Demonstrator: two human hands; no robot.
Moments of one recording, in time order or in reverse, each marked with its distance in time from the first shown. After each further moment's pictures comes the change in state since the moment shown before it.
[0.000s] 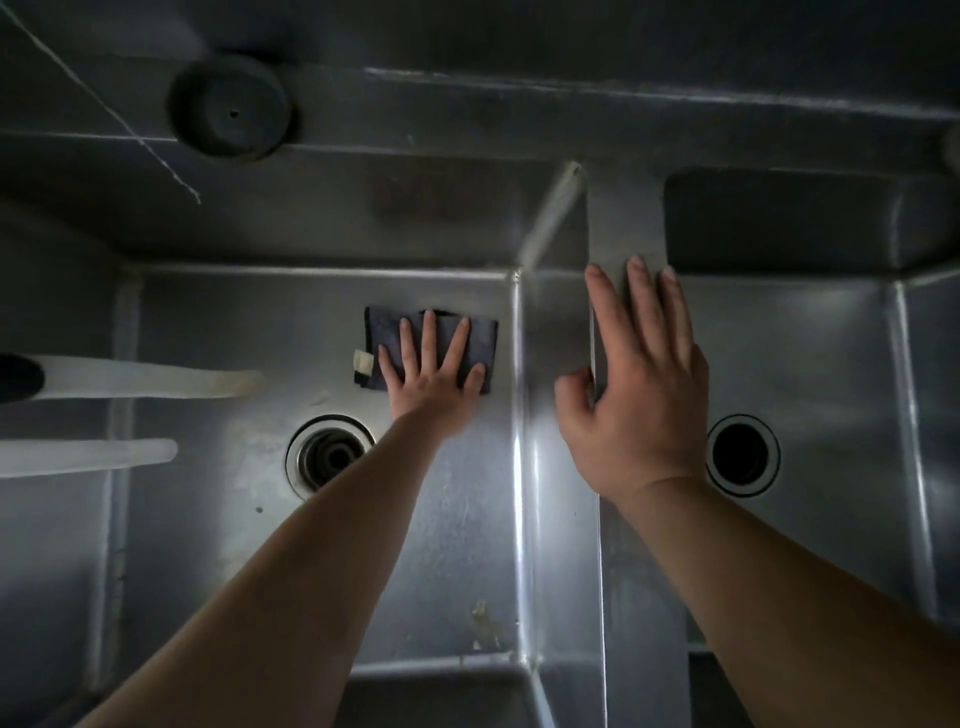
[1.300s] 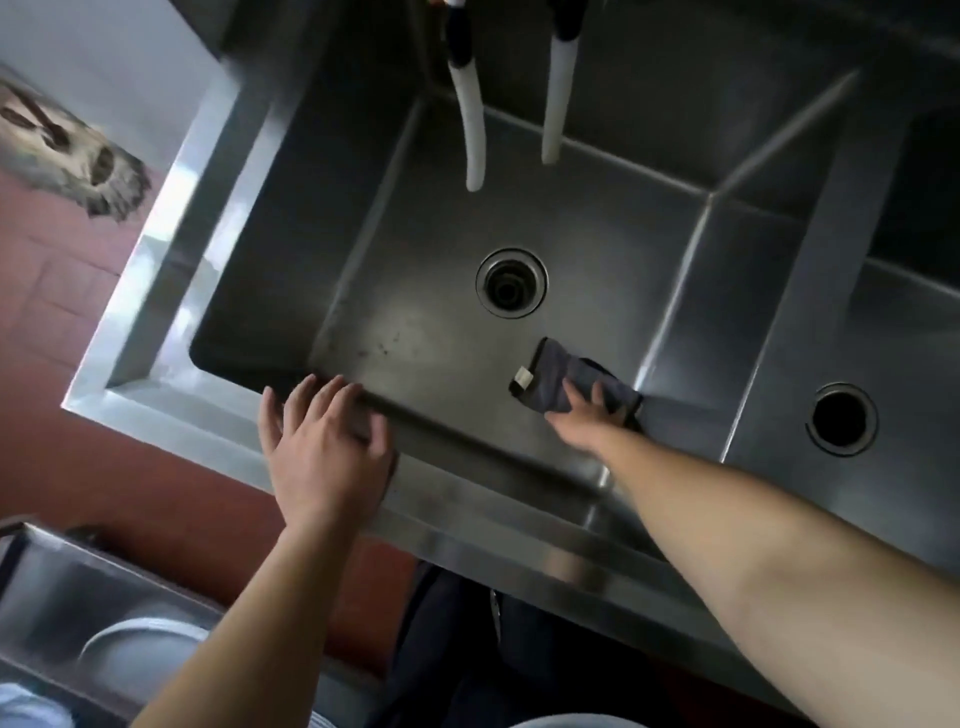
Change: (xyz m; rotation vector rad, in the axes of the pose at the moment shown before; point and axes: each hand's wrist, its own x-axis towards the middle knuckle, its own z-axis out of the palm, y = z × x) left_hand -0.435 -0.158 -0.081 -0.082 0.393 -0.564; right_hand -0.197 -0.051 0.151 -0.237 -1.085 0.206
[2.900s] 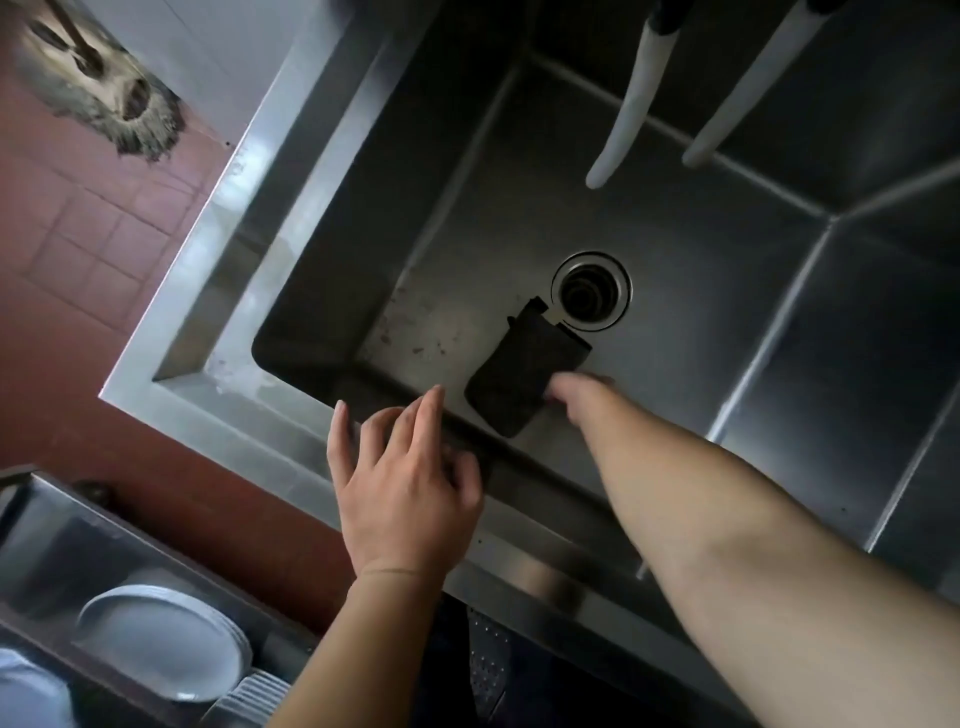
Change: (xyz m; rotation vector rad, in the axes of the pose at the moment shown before) left_hand 0.003 -0.004 -0.001 -0.033 -0.003 0.038; right_hand 0.056 -0.128 0.007 0.372 0.071 0.155
